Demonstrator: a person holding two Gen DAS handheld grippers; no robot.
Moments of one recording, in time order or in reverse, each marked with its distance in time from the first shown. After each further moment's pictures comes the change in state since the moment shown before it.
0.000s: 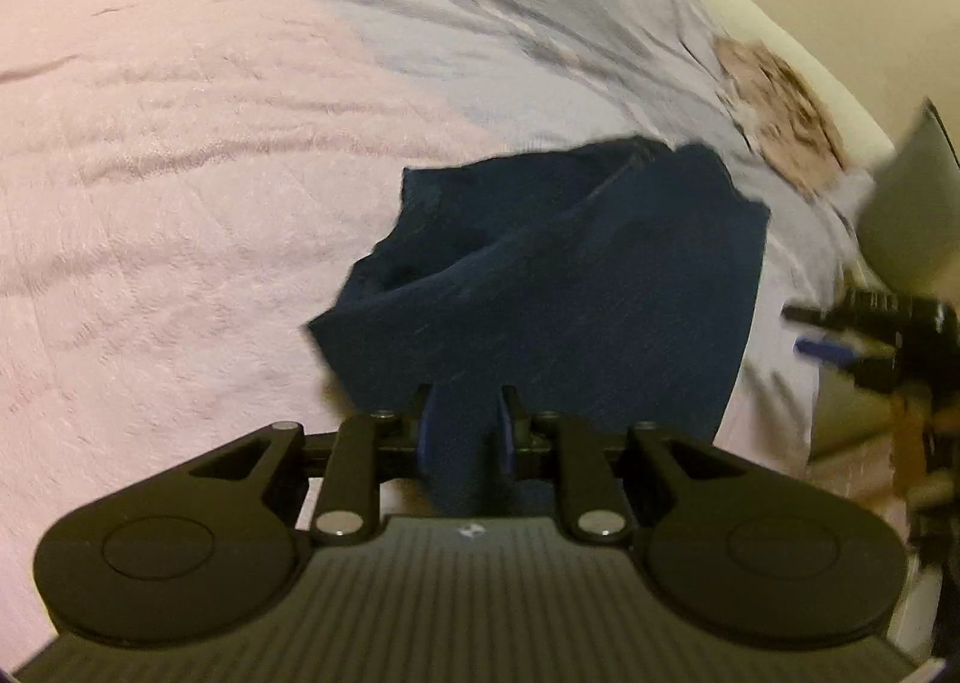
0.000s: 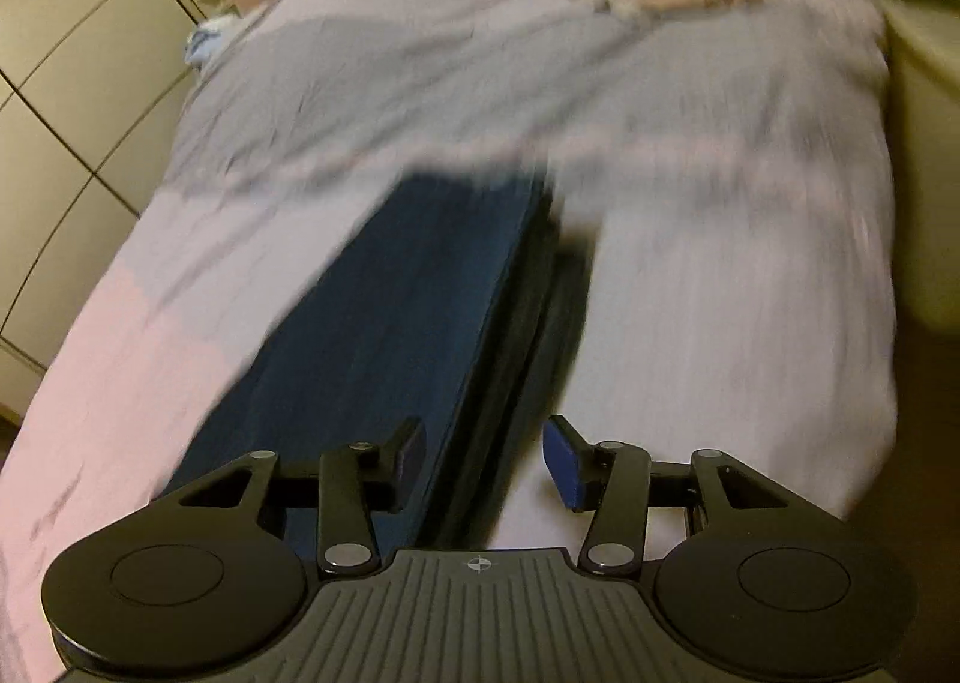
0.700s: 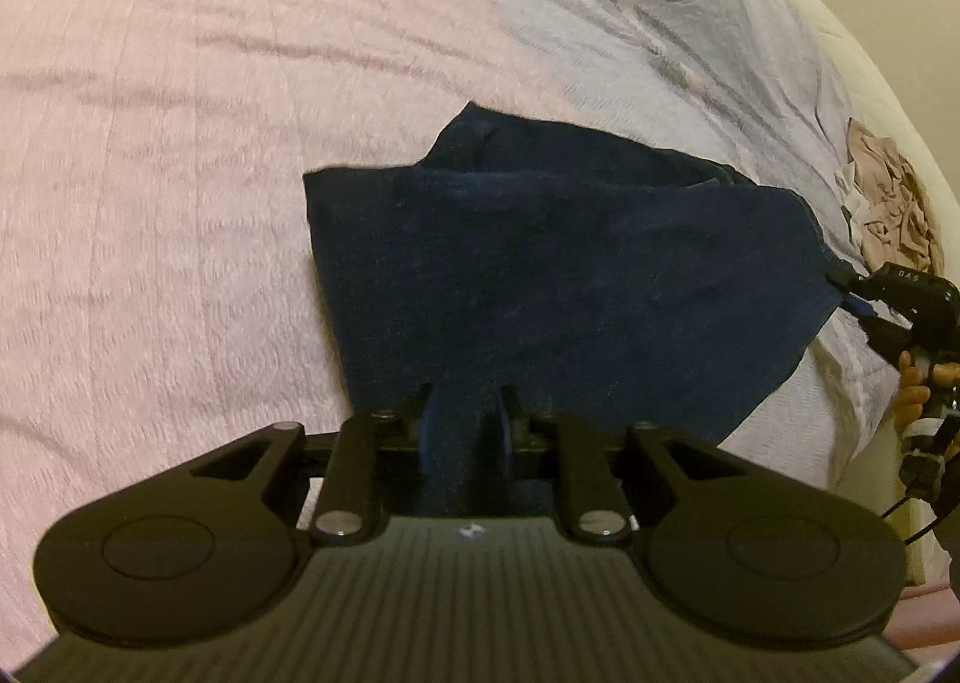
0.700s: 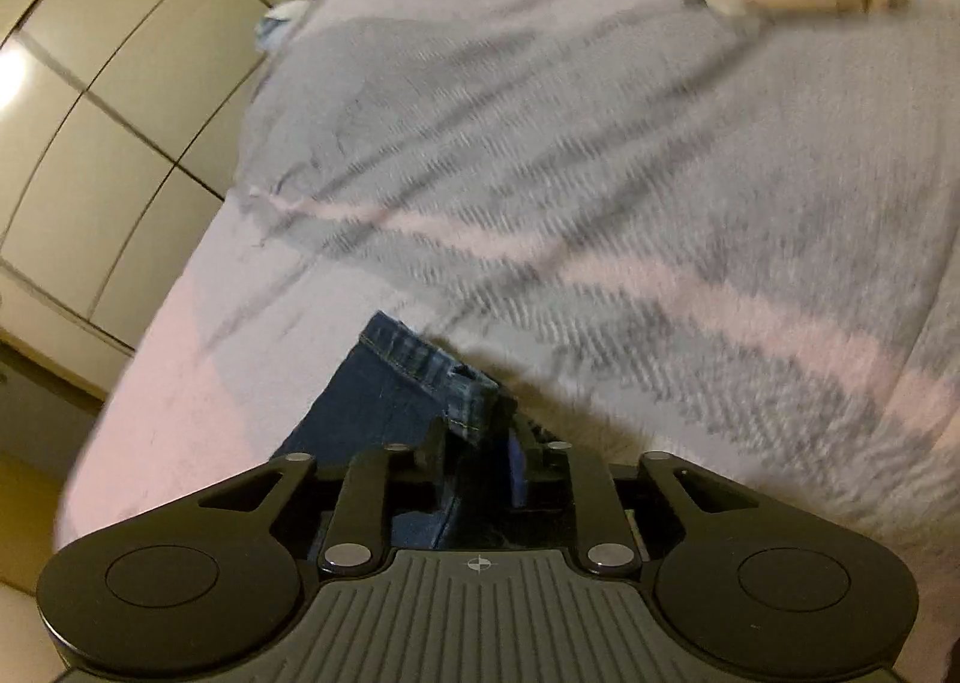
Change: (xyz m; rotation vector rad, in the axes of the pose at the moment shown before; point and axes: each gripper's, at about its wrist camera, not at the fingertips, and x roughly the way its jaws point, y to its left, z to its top) left arm 0.014 -0.065 -0.033 -0.375 -0.042 0.208; right arm 0.093 -0.069 0.159 -0.118 0.033 0.247
